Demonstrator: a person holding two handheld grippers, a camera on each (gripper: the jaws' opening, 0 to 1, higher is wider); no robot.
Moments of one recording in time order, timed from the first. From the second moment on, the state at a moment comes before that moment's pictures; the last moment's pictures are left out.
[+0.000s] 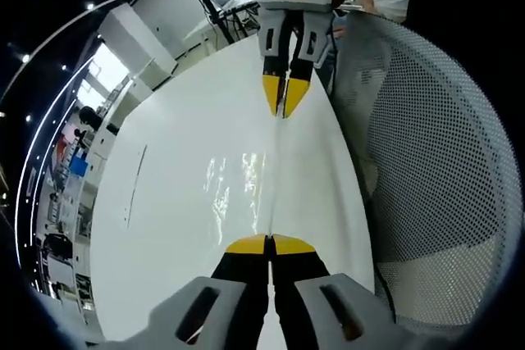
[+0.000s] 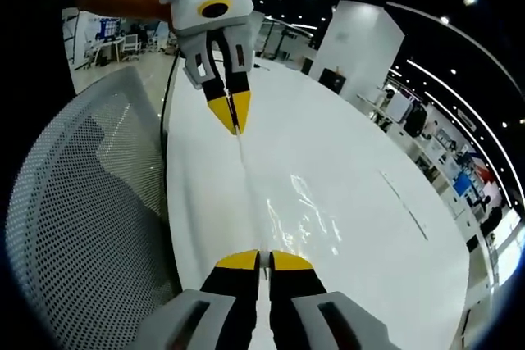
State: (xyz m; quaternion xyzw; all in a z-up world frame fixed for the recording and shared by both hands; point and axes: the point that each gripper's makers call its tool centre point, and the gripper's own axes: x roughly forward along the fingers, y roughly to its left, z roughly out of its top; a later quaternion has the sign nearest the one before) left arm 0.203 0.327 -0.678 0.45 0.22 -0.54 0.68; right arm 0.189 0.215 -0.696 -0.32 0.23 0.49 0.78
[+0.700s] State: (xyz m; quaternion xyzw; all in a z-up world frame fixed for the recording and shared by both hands) left arm 0.205 0.318 -0.679 0.48 0.21 -0.54 0.66; right arm 0.189 0.222 -0.669 -0.27 0.21 0.49 0.80
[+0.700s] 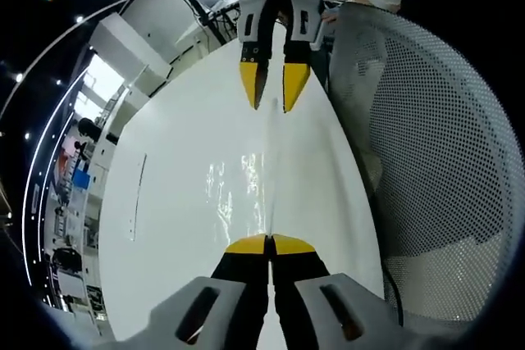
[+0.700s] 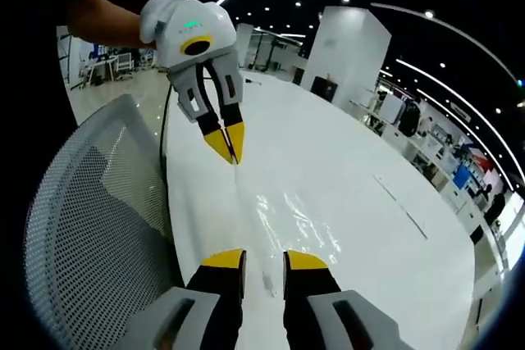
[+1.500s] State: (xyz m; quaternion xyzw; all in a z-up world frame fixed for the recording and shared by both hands) left arm 0.196 0.309 -0.677 0.46 0.21 -0.55 0.67; right arm 0.196 0.241 -0.685 -0.27 0.23 0.52 0.78
